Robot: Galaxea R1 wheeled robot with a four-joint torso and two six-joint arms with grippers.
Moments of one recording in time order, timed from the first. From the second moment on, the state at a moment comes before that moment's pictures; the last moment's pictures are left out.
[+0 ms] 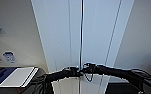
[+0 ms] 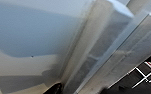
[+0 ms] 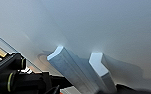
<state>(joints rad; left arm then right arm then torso) 0.40 3.03 -2.33 -0.03 0.28 -0.09 -0.35 2.89 -2.01 -0.36 -0.34 0.63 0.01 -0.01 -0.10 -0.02</state>
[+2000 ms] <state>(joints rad) 0.67 2.12 -1.17 -0.02 0.07 -0.03 -0.58 2.24 -1.18 -0.47 -0.14 0.61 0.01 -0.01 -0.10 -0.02</state>
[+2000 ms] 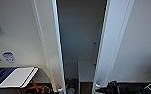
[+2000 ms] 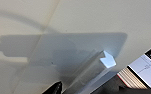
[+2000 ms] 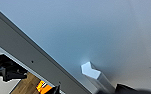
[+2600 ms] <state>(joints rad) 0.85 1.83 -1.11 -0.04 -0.02 -0.01 -0.66 1.99 -1.04 -0.52 -0.10 0.61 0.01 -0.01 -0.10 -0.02</state>
